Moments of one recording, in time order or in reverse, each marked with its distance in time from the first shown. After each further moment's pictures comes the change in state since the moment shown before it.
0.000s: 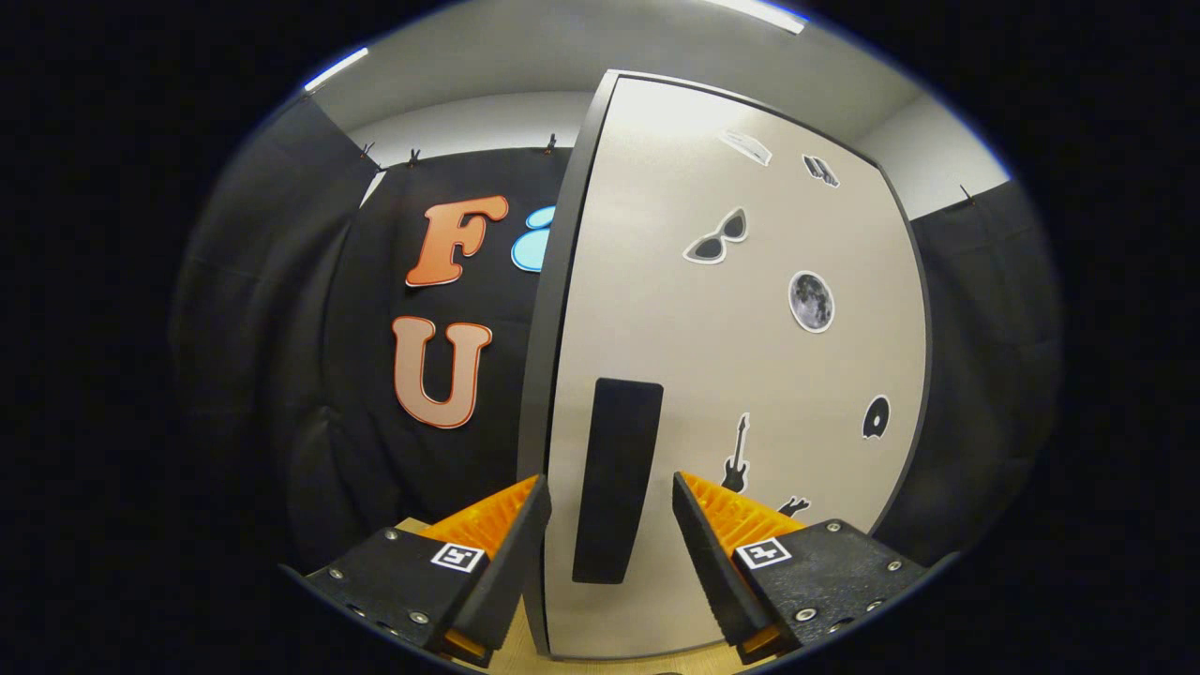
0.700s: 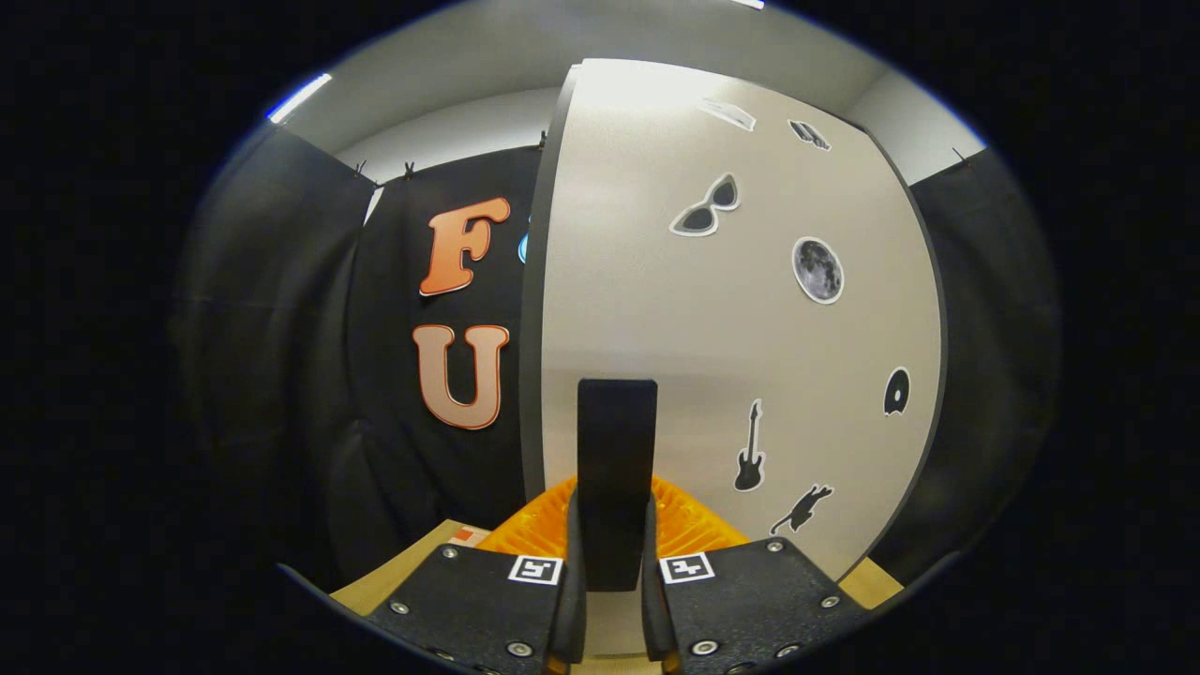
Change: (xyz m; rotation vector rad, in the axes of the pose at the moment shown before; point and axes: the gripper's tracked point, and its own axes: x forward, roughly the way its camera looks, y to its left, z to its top) arm -0.008 0.002 0.000 0.079 0.046 0.113
